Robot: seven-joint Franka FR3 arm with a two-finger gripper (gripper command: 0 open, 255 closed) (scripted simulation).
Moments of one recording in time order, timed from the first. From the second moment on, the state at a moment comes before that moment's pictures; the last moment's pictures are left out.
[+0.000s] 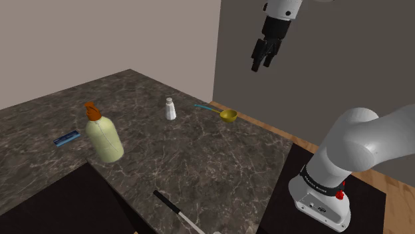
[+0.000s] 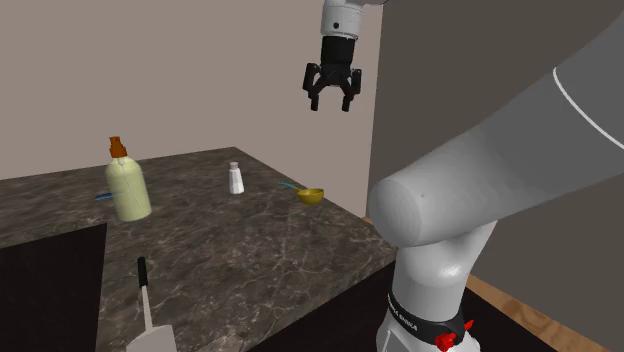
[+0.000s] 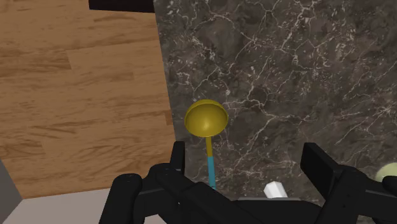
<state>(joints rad) 0.02 -0.74 -0.05 -2.36 0.04 1.69 -0.05</state>
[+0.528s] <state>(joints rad) 0.04 -0.57 -0.07 -2.38 0.06 1.85 -0.10</state>
